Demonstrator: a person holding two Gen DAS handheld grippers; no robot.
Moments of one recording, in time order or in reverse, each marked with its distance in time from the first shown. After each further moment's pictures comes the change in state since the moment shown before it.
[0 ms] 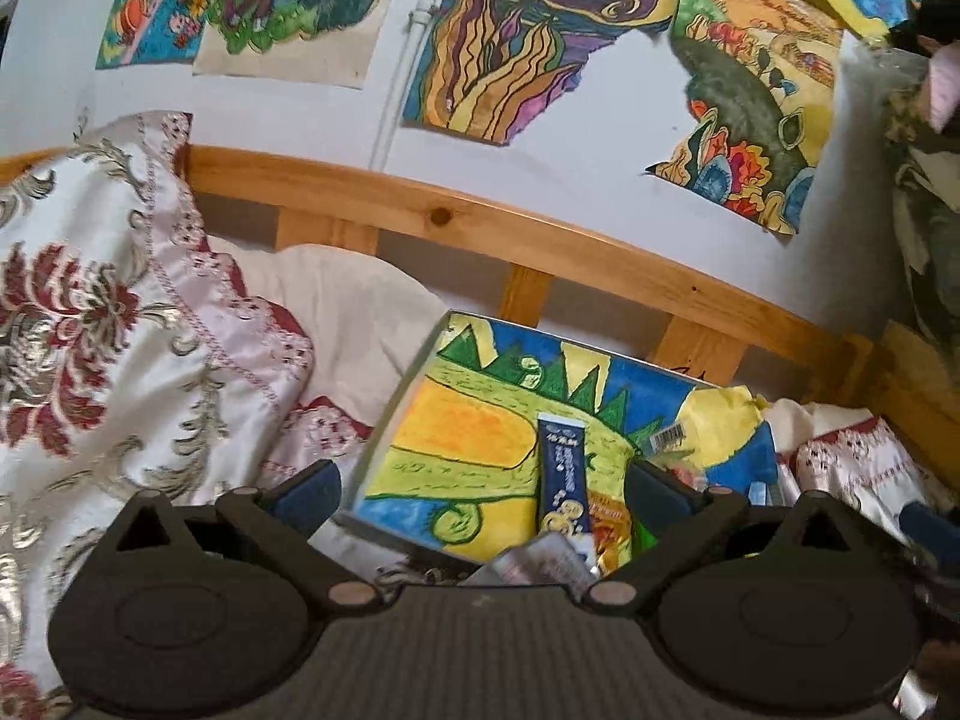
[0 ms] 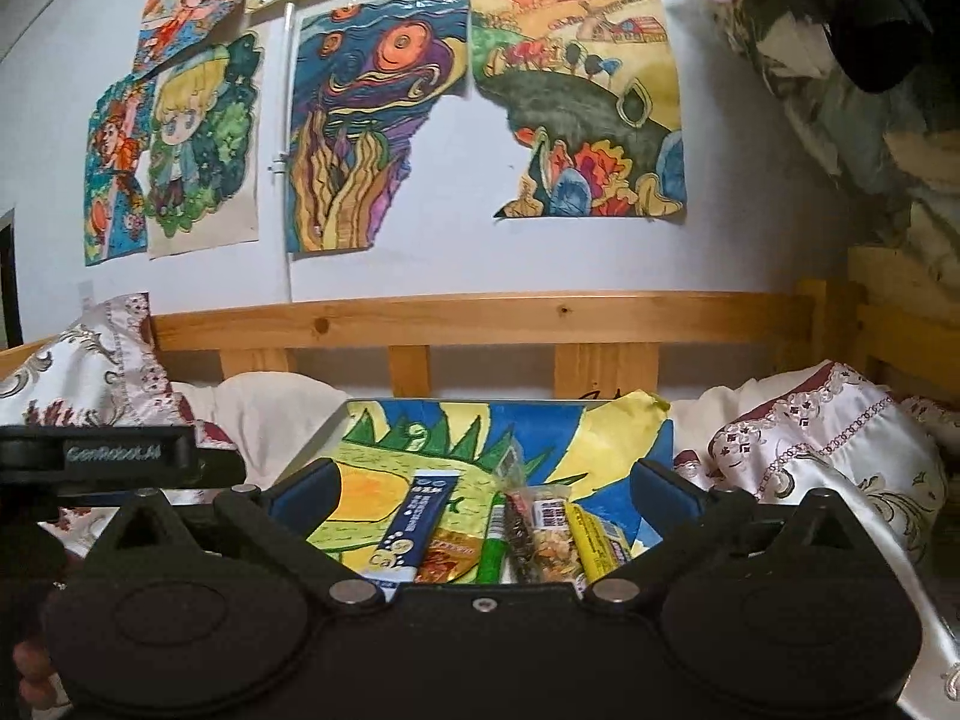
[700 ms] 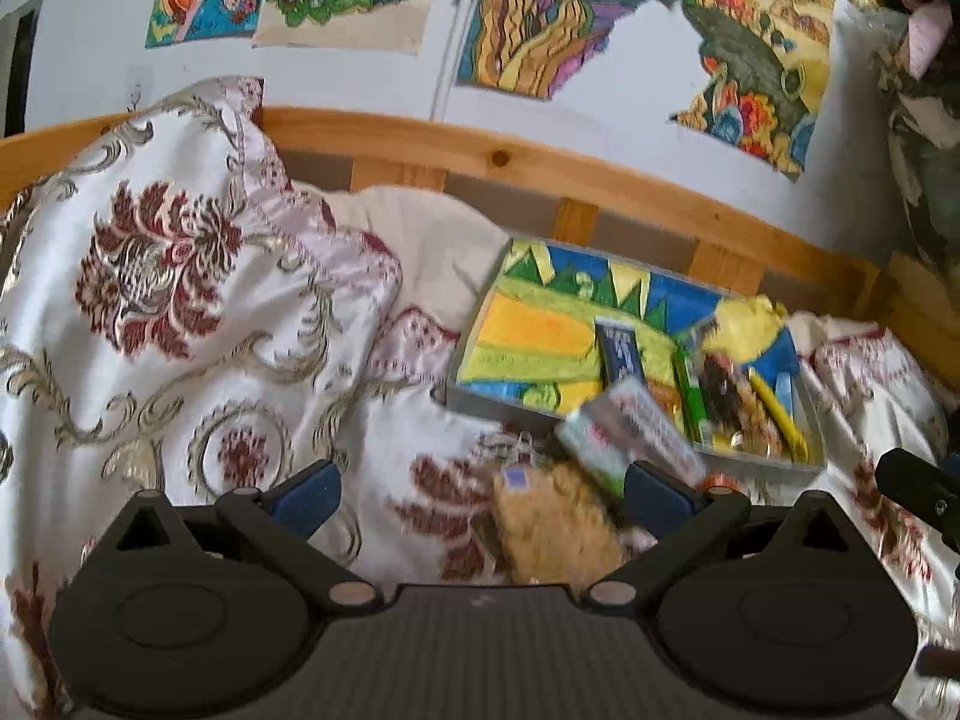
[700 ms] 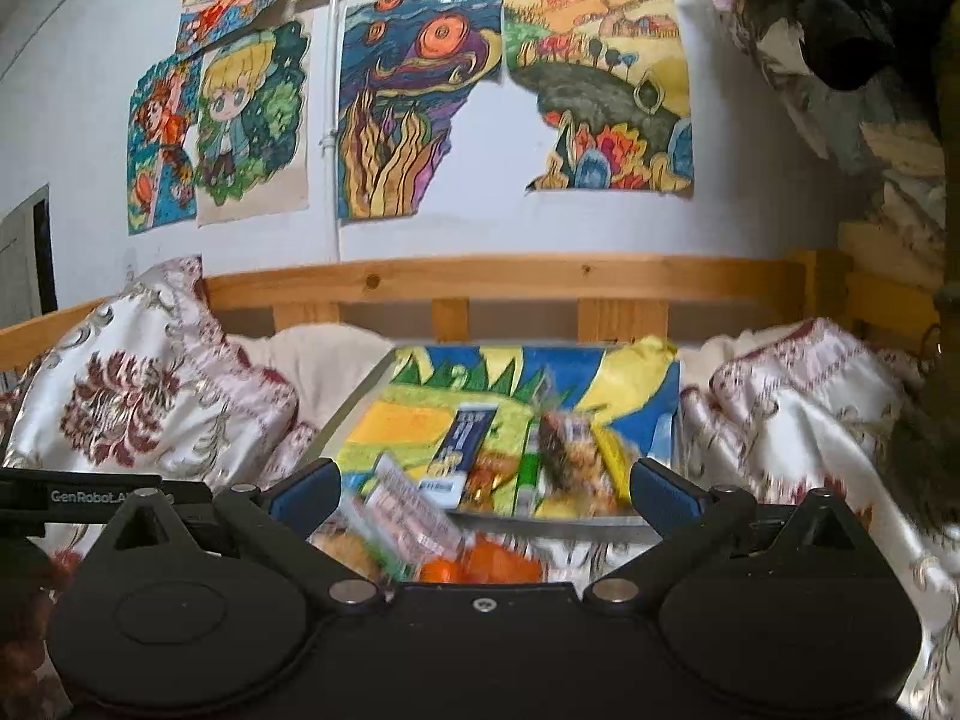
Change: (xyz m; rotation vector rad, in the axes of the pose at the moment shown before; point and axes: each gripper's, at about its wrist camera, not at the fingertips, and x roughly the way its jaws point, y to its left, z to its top) left arm -0.065 0.044 -0.056 0.043 0.093 0.050; right arm -0.079 0.023 -0.032 -0.009 0.068 0.032
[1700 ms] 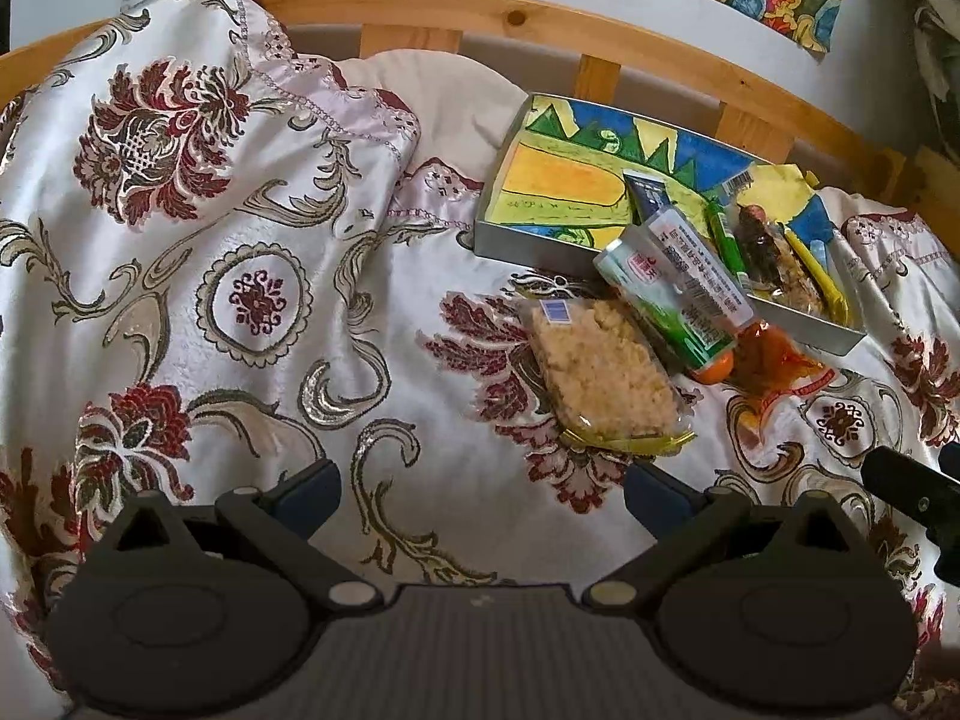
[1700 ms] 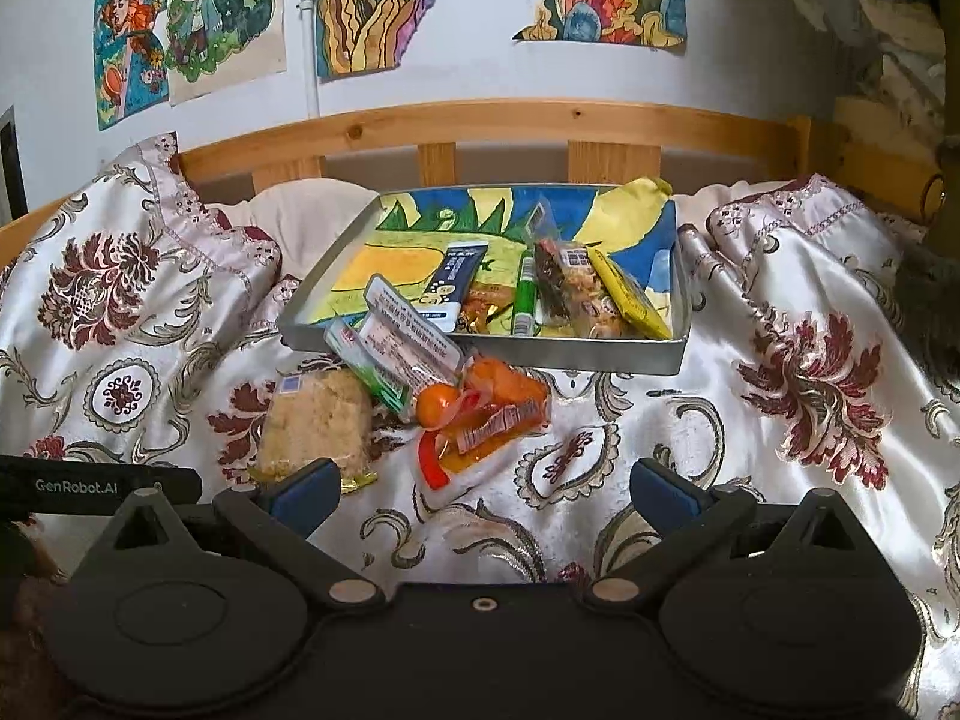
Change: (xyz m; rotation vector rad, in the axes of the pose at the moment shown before) left arm 0.016 0.013 -0.035 0.026 0.229 0.033; right arm 0.012 0.011 -0.044 0.017 0.254 -0.044
